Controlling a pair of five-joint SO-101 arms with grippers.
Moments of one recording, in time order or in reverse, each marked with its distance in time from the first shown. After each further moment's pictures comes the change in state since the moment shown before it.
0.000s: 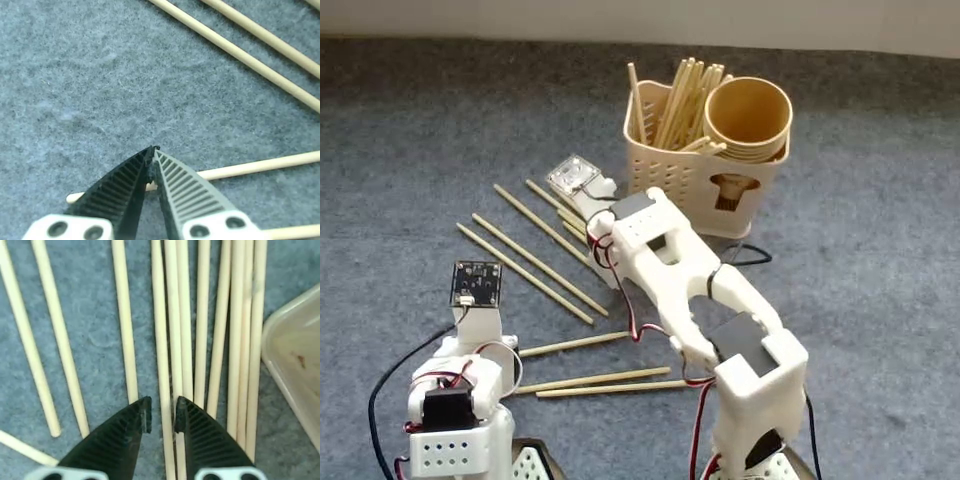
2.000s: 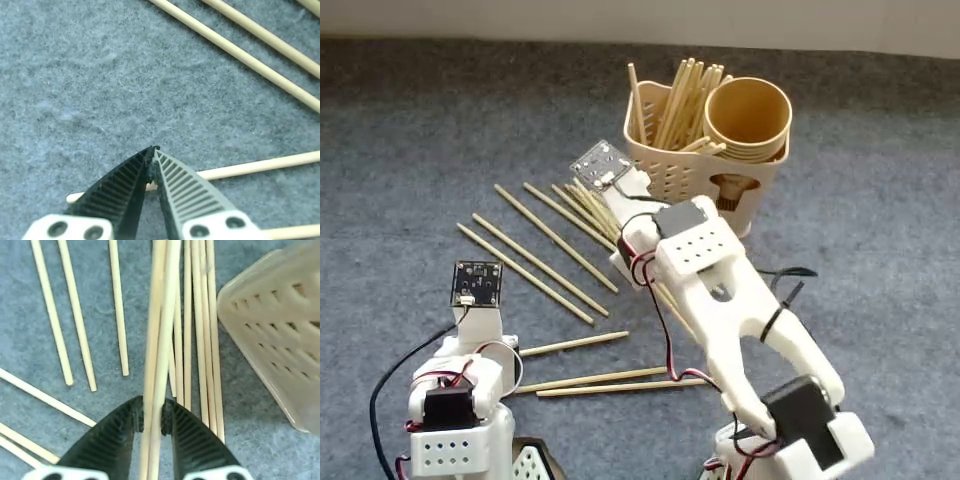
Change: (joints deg) left arm 0.0 0.0 0.0 0.0 0.0; right arm 3.3 -28.3 16.0 2.2 0.4
